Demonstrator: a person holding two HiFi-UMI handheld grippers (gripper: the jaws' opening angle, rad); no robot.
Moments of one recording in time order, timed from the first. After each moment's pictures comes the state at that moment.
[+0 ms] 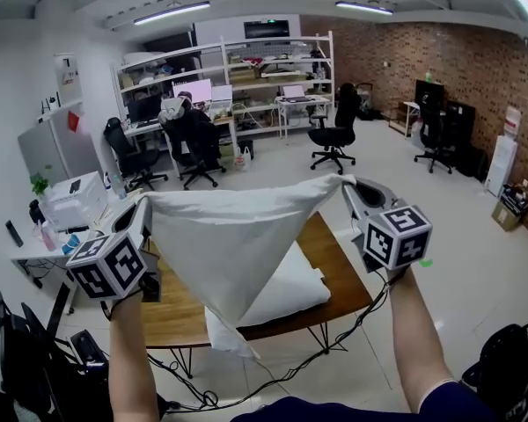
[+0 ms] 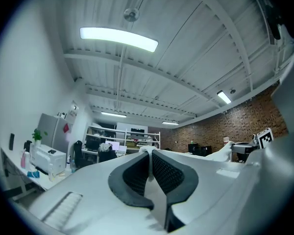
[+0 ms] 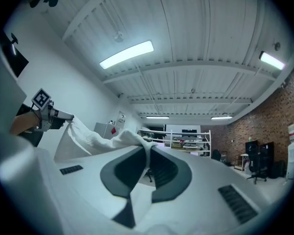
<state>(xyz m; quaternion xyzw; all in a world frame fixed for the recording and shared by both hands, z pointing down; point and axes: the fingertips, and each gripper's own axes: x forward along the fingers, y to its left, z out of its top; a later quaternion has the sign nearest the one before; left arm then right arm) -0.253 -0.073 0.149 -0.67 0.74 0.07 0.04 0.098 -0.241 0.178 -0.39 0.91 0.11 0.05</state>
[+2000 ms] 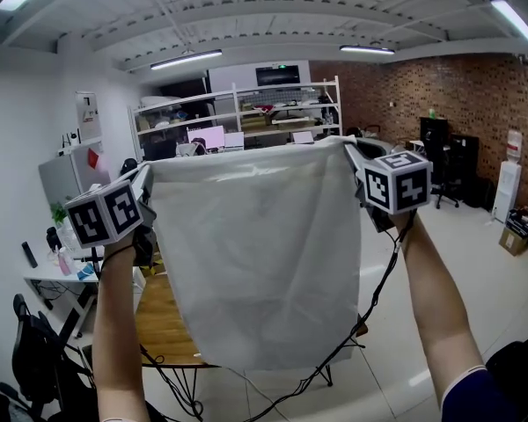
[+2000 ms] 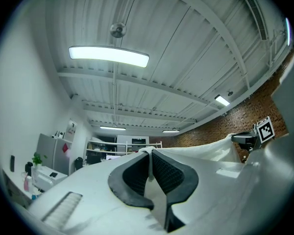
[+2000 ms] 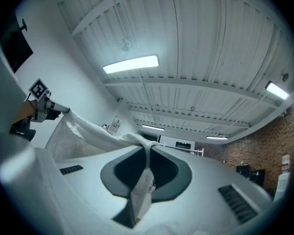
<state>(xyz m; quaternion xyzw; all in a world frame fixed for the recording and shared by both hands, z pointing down) -0.214 -0.053 0.000 -0.66 0.74 0.07 0.11 0.147 -0.229 0.007 -0.42 0.89 0.19 0.05</state>
